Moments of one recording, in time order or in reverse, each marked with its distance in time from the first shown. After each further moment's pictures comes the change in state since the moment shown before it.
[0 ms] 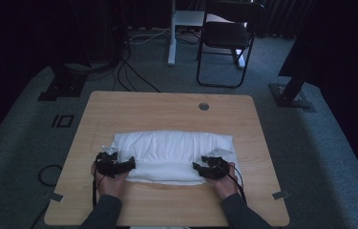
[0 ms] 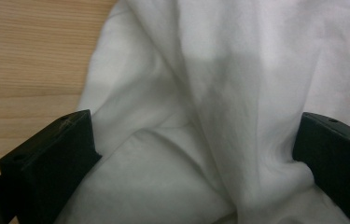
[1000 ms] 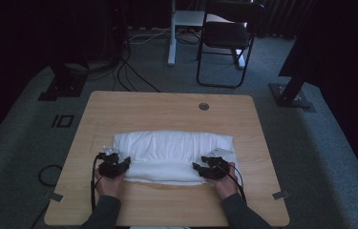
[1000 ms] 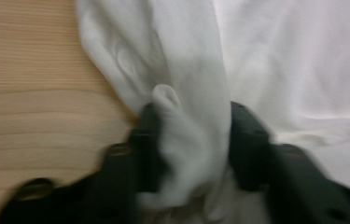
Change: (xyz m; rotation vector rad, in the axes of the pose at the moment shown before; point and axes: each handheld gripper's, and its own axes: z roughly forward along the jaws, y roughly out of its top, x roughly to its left) left arm 0.004 0.002 -0.010 0.027 -0.175 -0.008; right arm 0.000 0.001 -0.001 0.003 0.012 0.000
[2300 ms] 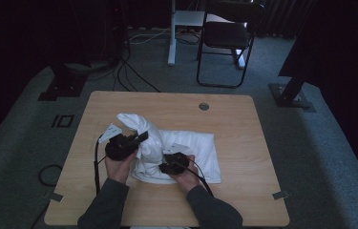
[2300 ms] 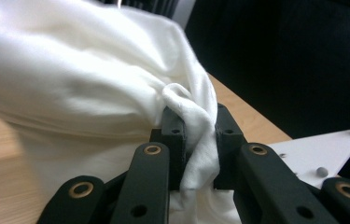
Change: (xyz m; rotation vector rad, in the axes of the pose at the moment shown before) left arm -0.053 0.071 -0.045 -0.357 -0.465 0.153; right arm 0.088 0.049 0.091 -0.012 0.085 -0.163
